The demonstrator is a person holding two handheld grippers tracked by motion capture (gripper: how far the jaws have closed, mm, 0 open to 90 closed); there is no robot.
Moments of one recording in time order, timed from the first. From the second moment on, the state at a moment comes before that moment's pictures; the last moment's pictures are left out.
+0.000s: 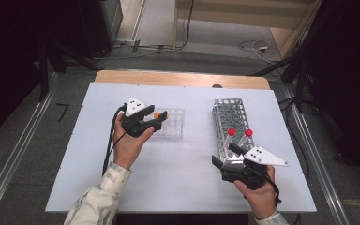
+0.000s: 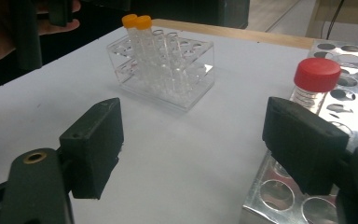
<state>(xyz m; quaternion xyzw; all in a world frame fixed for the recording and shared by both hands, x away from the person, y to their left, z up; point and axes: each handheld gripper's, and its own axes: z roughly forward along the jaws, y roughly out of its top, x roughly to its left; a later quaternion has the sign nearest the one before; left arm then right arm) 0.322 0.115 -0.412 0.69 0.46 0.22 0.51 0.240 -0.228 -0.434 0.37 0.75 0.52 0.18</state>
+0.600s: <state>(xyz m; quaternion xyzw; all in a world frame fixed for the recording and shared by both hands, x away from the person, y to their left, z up) 0.307 0.101 -0.410 0.69 0.45 0.21 0.52 0.253 -0.282 -0.442 0.44 0.72 0.49 0.24</state>
